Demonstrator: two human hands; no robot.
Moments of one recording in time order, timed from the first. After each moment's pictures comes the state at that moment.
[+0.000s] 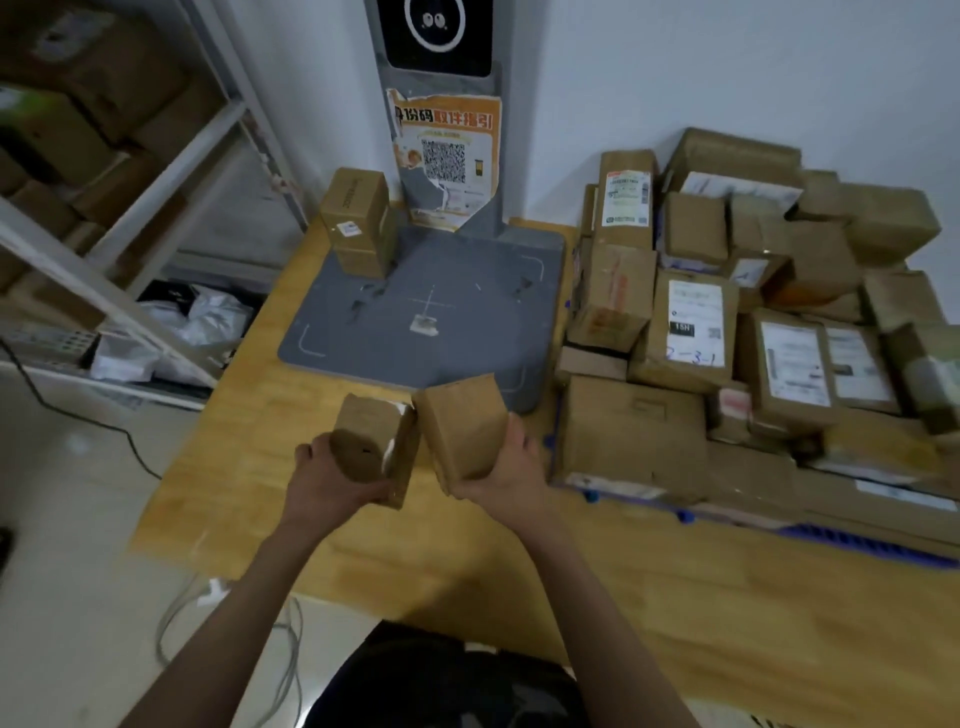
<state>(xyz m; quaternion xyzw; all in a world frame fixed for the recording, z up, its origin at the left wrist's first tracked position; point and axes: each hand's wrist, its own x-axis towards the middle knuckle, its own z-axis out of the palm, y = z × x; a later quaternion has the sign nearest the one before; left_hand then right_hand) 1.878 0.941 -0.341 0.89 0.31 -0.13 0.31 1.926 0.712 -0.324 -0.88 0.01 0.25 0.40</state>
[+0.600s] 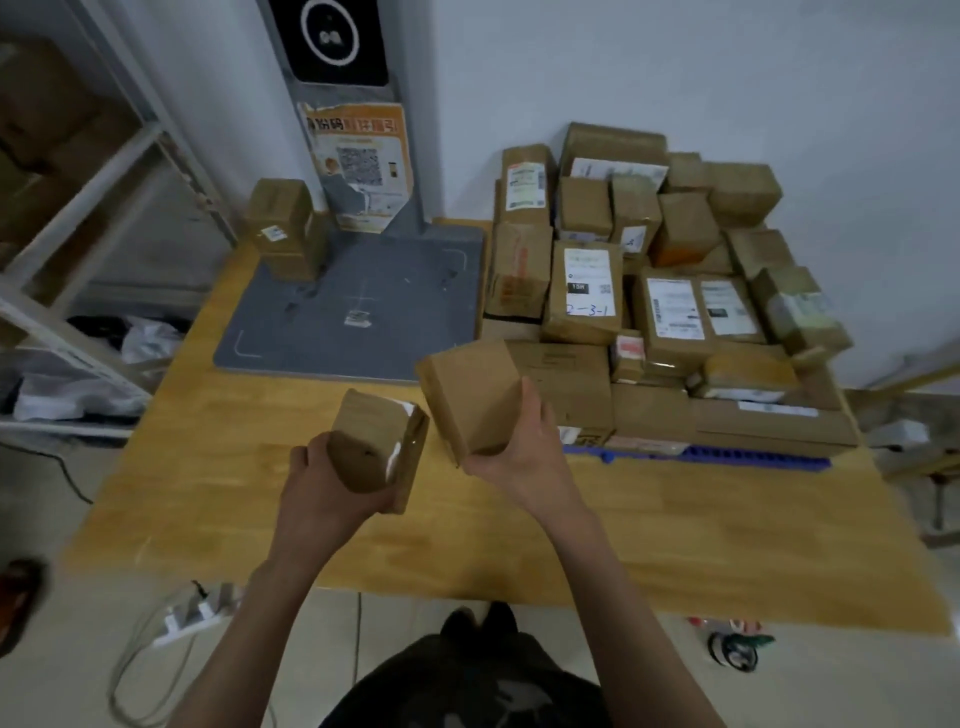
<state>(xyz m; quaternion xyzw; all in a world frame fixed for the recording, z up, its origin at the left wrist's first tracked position) 1.814 0.839 -0.303 0.92 0.23 -0.06 0.32 1.860 0.609 -0.267 -0.89 0.03 0.13 0.43</state>
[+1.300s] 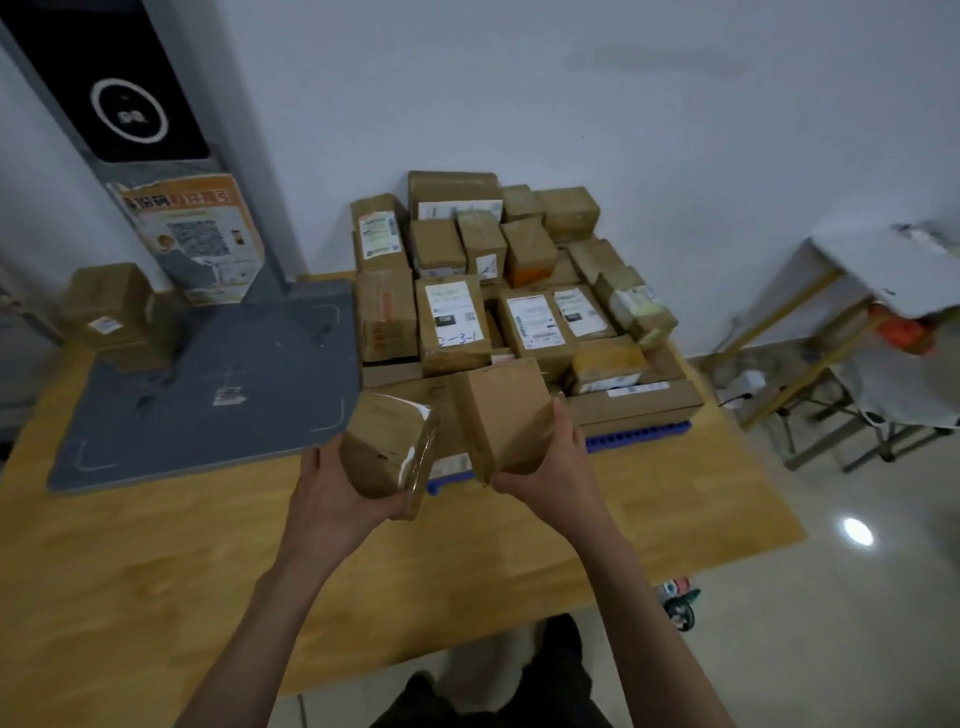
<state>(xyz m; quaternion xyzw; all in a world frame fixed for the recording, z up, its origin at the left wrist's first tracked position) 1.872 0.732 -0.276 0.92 0.04 -0.08 0.38 1.830 0.488 -0.242 -0.89 0.19 0.03 0.41</state>
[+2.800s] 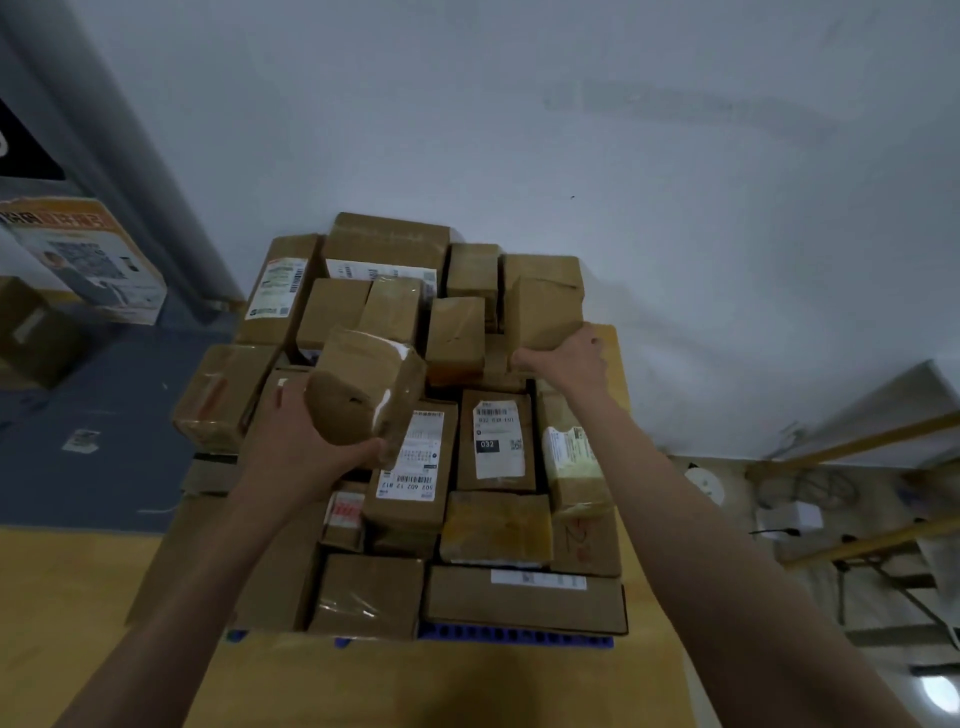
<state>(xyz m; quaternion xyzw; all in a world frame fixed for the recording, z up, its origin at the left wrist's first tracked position) 2.105 0.450 -0.223 0.92 0.15 -0.02 0.35 2.235 0.171 -0.249 -0.90 0.21 0.09 0.37</state>
